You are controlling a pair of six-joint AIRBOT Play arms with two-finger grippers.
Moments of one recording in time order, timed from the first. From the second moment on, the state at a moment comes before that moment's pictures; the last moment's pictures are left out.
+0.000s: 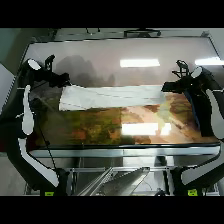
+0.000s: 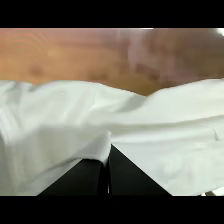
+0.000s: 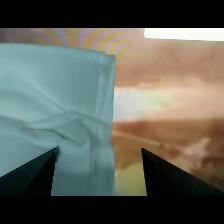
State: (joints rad) left arm 0.11 -1.93 1.89 1.13 -1.30 -1.42; right arm -0.15 -1.78 1.49 -1.19 1.04 1.24
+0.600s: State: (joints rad) left arm 0.11 -1.94 2.00 1.13 -1.32 -1.42; right arm -0.16 -1.89 1.50 -0.98 1.08 1.18
